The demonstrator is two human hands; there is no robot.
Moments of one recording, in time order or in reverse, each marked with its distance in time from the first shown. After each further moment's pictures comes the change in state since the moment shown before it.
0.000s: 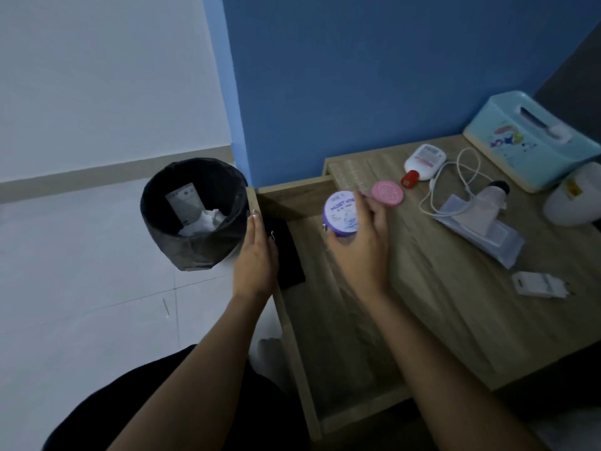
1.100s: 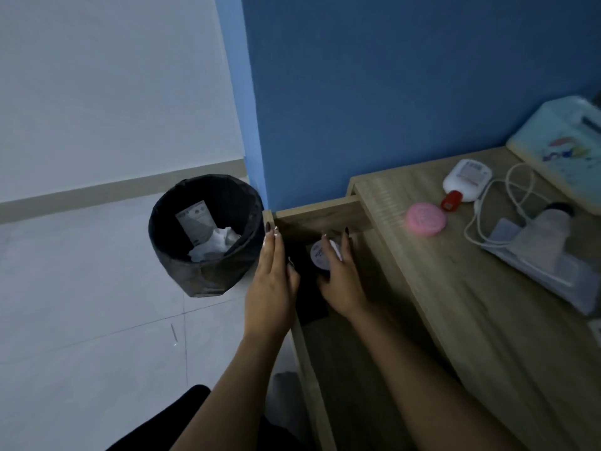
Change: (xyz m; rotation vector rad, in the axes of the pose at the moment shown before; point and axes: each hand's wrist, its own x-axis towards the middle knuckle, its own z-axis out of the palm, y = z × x) left_hand 0.019 -0.022 0.010 -0.011 0.055 0.106; right_hand 0.002 0.043 0.120 -0.123 -0.616 0.140
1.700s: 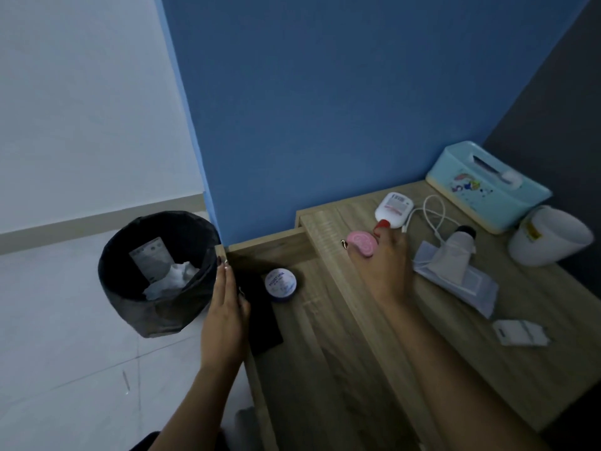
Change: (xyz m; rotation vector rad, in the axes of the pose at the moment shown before) left_hand 0.002 0.010 0.007 -0.013 0.041 -0.072; right_hand -0.007 0.035 -0.160 -0.117 0.583 0.246
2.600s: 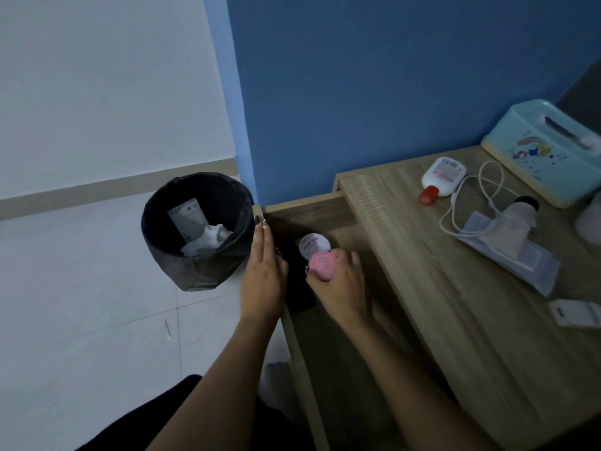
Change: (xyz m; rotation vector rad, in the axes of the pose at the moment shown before) left_hand 0.003 0.003 -0.003 0.035 -0.009 0.022; right_hand -0.117 -0.045 0.067 0.140 -0.386 -0.066
